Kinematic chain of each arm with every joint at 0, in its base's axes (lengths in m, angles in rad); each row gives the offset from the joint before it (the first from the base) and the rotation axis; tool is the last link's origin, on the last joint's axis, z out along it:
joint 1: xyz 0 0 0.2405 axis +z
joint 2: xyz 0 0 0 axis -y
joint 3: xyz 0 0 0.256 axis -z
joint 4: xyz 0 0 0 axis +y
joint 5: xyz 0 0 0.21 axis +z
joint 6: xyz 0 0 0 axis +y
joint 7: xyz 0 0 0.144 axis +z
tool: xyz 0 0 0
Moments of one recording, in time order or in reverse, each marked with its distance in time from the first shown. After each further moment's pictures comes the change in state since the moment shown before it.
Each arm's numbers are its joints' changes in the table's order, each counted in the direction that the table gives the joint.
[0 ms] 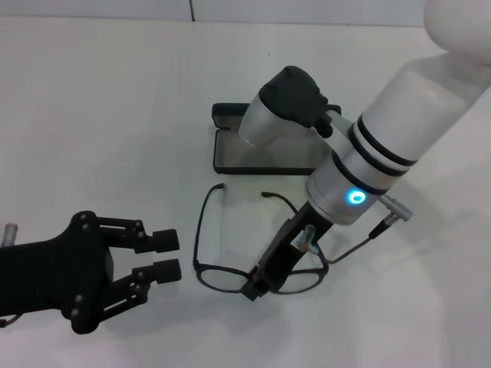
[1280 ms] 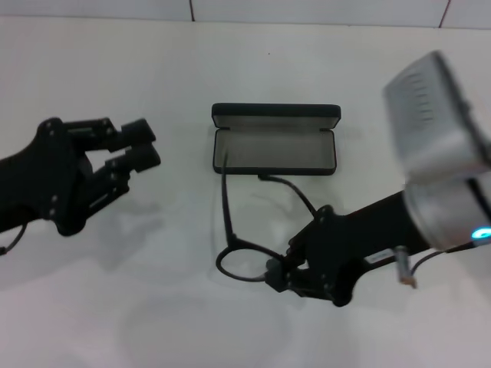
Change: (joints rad) left arm -0.082 0.005 0.111 -0.072 -0.162 -0.005 -0.006; right arm -0.610 0.008 -0.316 -0.739 -0.198 -0.195 -0.316
